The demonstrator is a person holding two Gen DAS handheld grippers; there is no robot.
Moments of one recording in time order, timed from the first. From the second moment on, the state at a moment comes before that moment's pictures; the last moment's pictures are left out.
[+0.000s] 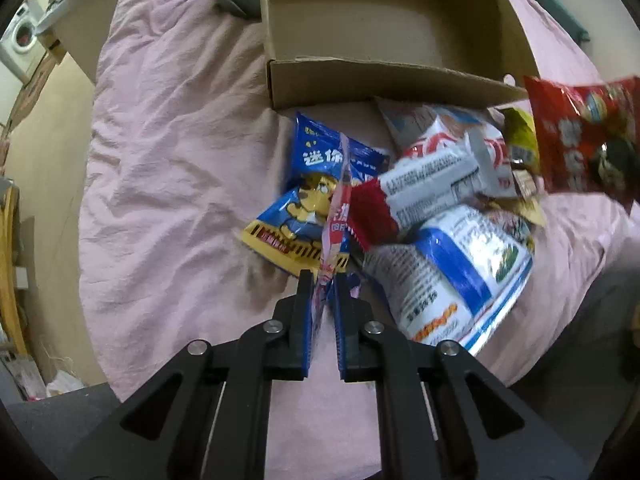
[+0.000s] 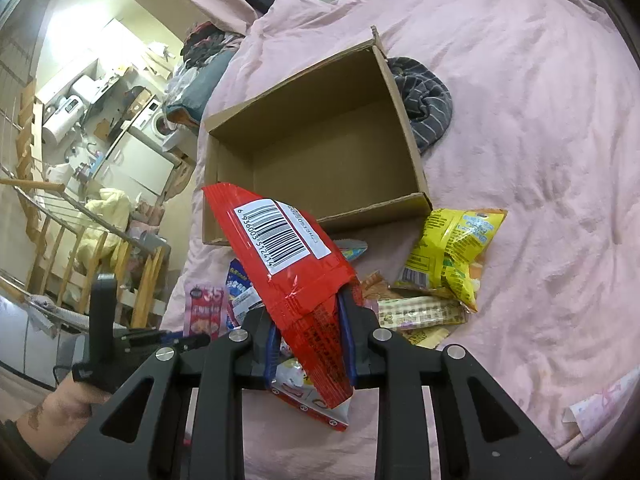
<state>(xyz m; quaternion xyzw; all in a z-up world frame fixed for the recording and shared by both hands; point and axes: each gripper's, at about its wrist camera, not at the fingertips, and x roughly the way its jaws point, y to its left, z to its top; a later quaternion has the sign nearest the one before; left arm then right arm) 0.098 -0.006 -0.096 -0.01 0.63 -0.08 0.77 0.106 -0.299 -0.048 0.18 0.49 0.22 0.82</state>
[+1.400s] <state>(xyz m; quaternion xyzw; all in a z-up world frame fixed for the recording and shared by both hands) 0.222 -0.028 -0.017 -0.01 0.51 -0.04 0.86 0.233 -0.256 -0.061 0.23 0.48 0.24 0.81</state>
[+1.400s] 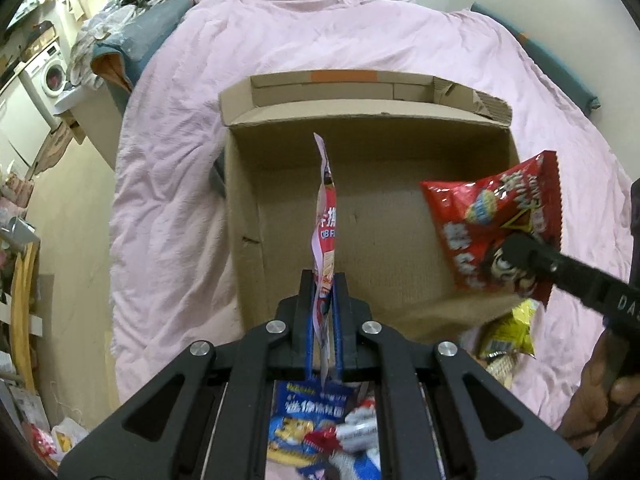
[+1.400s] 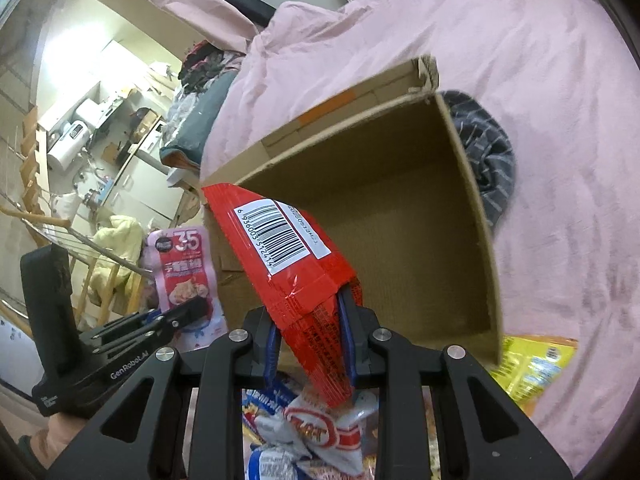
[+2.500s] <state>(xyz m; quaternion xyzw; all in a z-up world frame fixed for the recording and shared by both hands) 0.240 -0.045 -0.060 0.02 0.52 -0.05 0.86 0.250 -0.240 -0.100 0.18 0.52 0.21 0.81</state>
